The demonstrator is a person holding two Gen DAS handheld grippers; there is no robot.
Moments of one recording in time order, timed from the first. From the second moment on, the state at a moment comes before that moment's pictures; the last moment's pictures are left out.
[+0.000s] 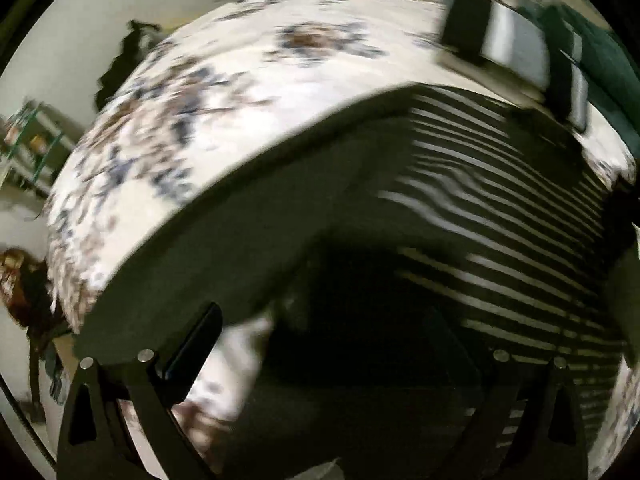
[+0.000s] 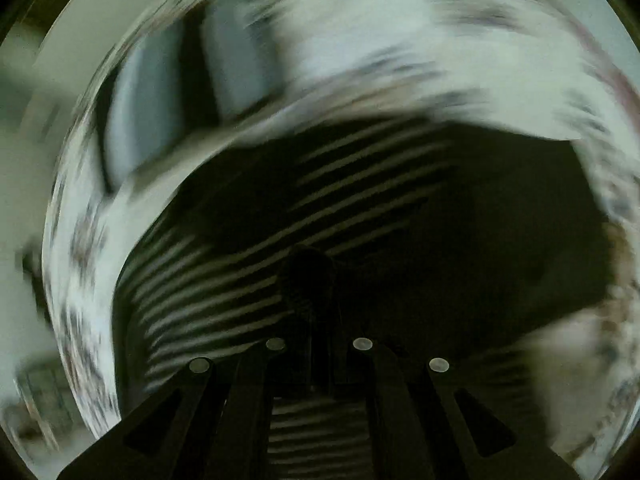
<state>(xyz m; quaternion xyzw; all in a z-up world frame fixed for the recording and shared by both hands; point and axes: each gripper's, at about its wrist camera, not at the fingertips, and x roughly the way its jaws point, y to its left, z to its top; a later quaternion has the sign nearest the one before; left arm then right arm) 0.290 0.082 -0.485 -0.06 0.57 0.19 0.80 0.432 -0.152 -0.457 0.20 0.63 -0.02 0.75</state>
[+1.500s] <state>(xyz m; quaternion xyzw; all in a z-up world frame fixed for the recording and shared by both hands) 0.114 0.376 -0.535 -0.36 0.52 0.30 0.71 0.320 -0.060 -0.514 0.16 0.72 0.04 0.67</state>
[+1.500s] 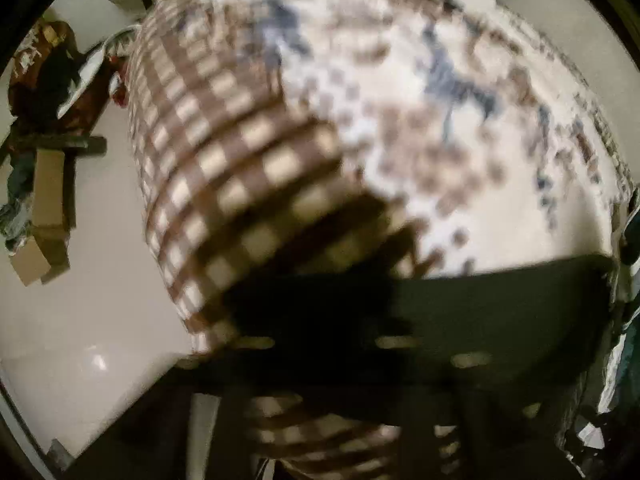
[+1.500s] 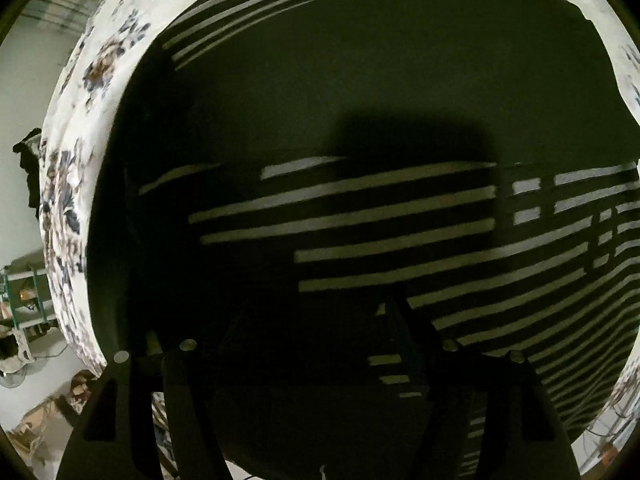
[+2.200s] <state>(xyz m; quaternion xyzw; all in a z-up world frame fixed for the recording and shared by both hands) 0.246 0.540 -0.533 -0.49 0.41 0.28 0.71 0.377 0.048 -0.526 0.13 0.68 0.00 0.72</state>
